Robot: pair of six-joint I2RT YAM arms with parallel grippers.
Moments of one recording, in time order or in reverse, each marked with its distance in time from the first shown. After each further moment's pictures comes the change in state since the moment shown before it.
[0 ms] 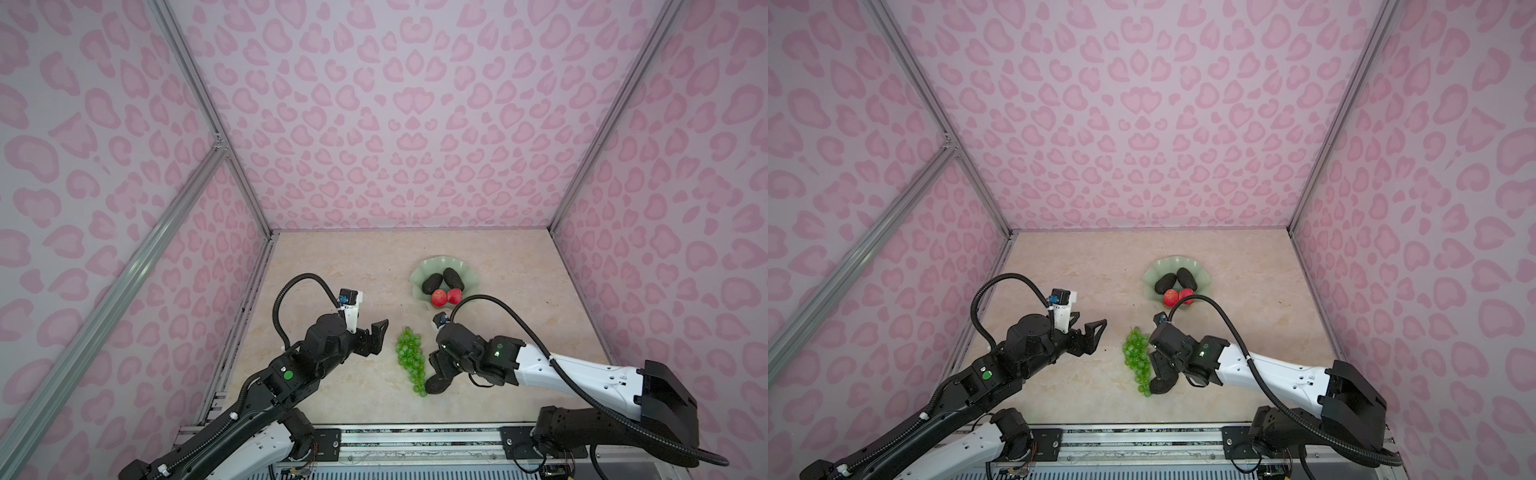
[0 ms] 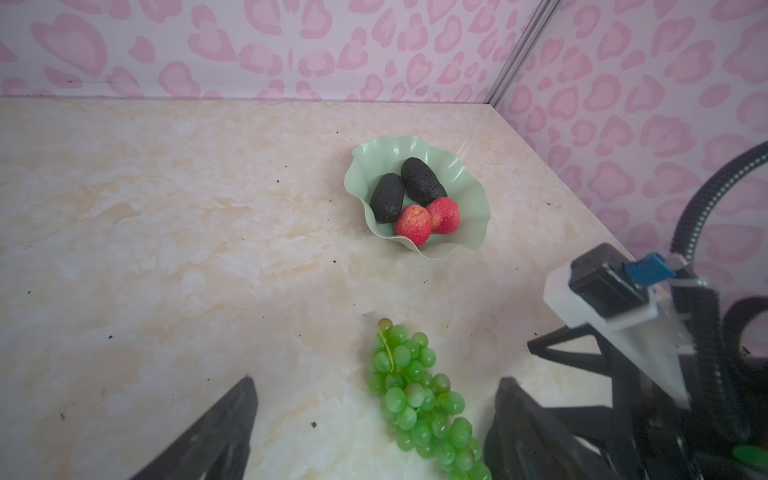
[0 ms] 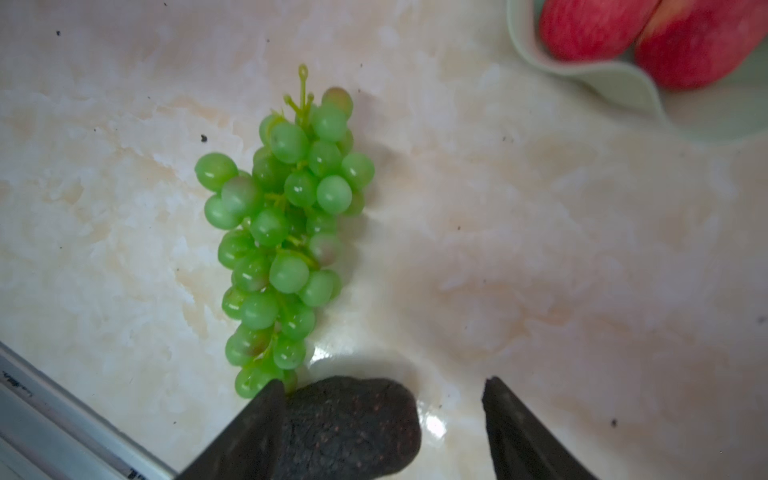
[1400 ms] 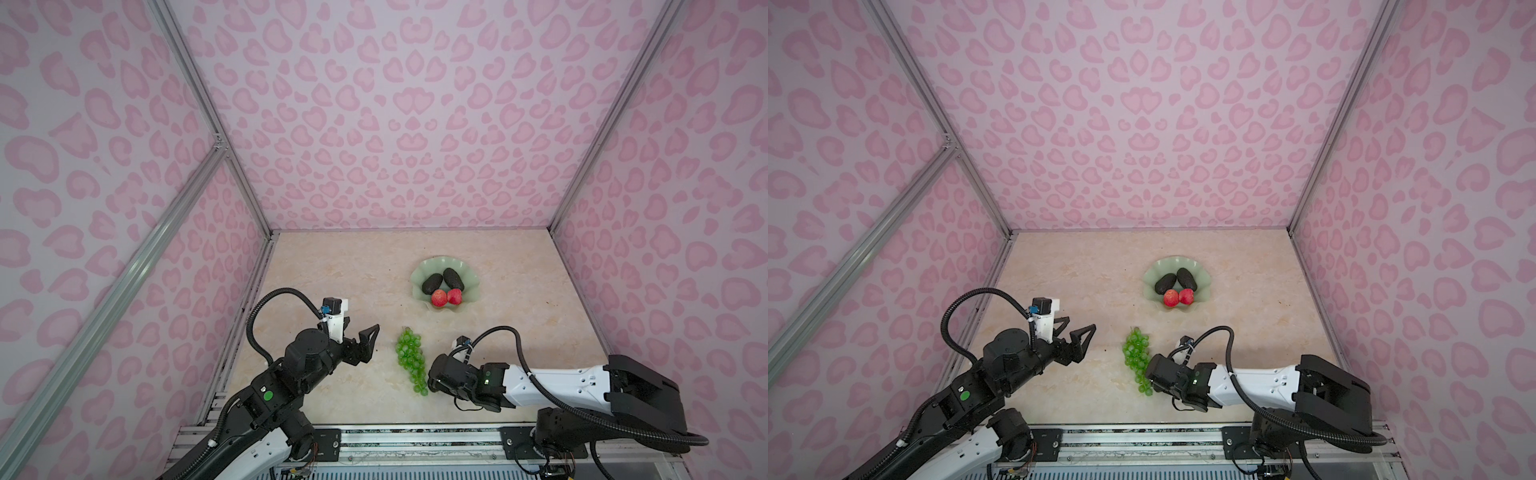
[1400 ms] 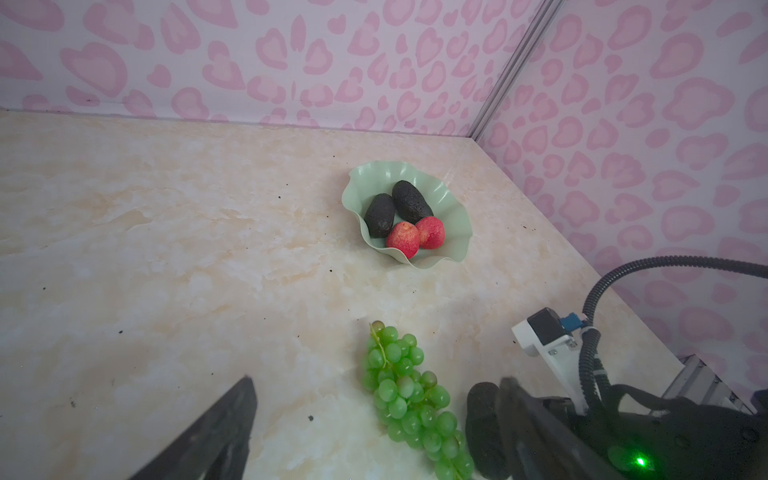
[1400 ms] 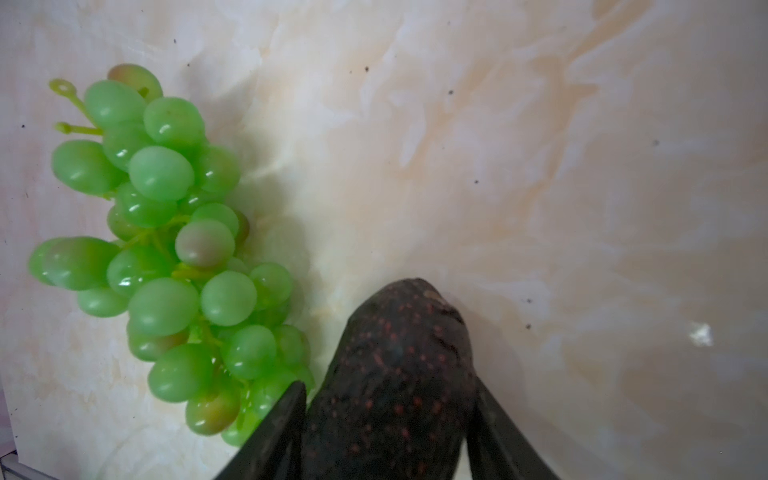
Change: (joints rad) left arm 0.000 -0.190 -0.053 -0.044 -0.002 -0.027; right arm 0.073 0.103 -0.185 0.277 0.078 0.778
